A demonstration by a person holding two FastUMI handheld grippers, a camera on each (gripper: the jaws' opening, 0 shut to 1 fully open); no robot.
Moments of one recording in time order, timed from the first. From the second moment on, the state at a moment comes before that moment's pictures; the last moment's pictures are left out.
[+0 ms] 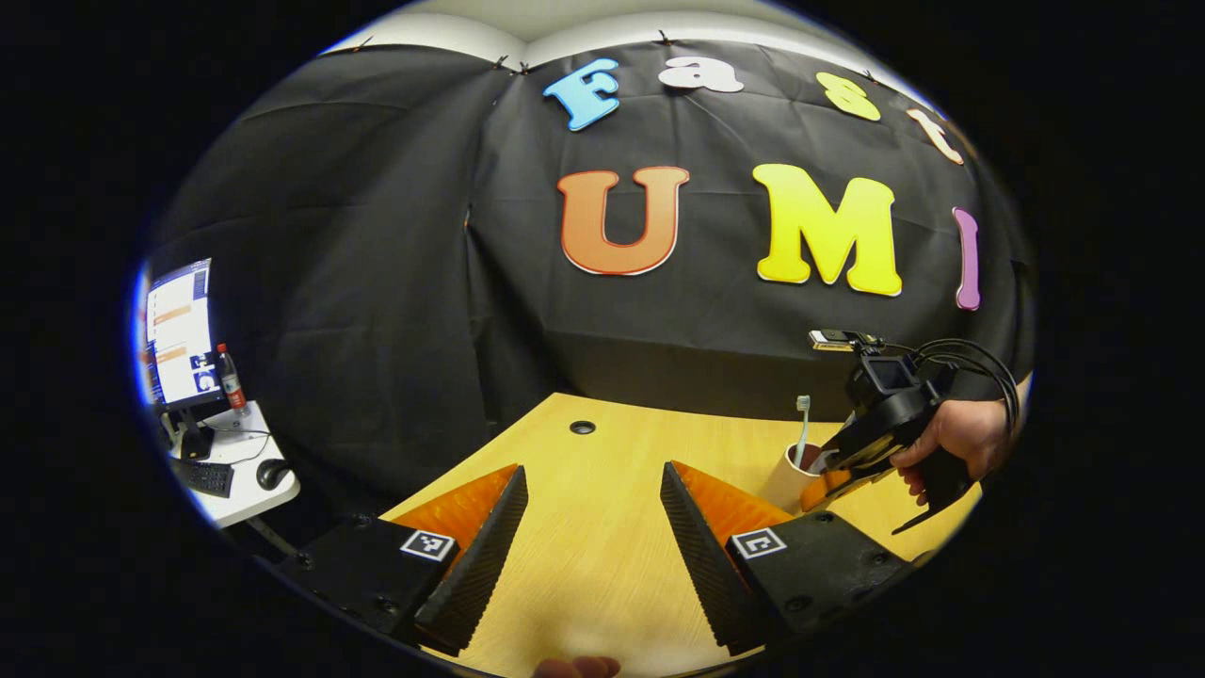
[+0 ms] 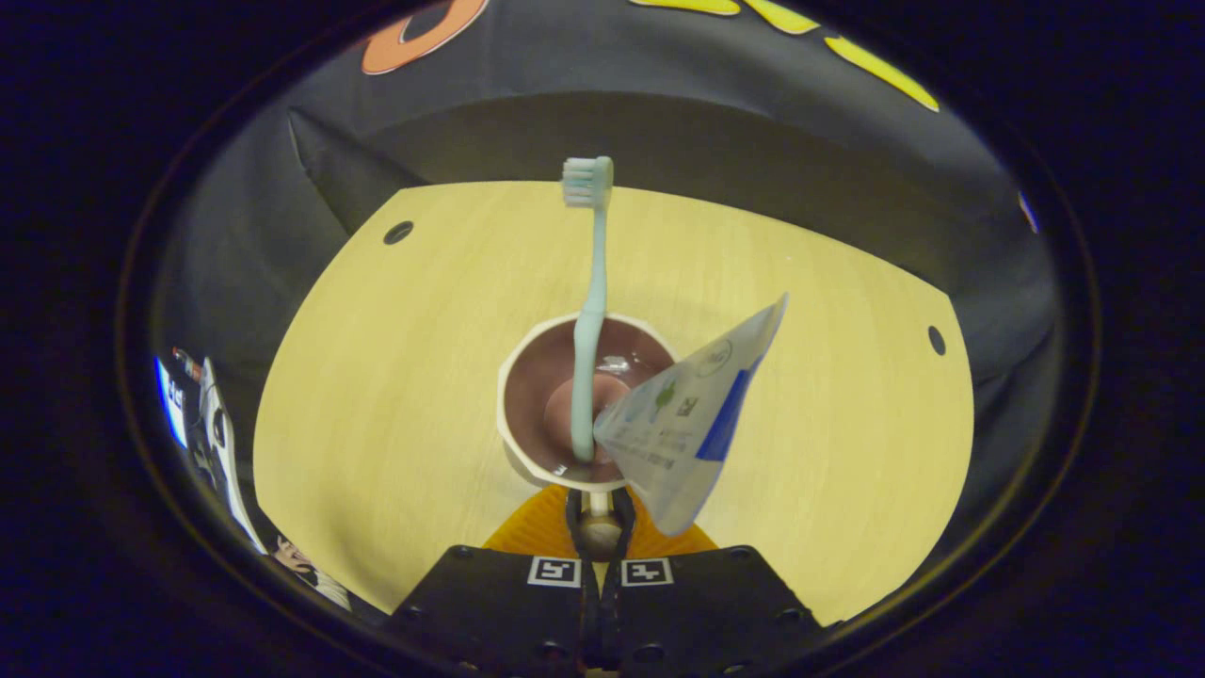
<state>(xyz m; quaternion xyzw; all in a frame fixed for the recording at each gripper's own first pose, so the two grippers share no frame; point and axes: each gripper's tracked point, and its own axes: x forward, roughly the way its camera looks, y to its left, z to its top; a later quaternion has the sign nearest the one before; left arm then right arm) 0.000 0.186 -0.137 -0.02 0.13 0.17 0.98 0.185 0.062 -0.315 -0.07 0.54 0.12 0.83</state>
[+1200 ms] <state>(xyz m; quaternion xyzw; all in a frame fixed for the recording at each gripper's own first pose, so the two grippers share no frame) 0.033 0.123 -0.091 -0.02 0.11 0.10 0.99 0.176 0.014 -0.223 -0.06 0.40 0.12 0.91</state>
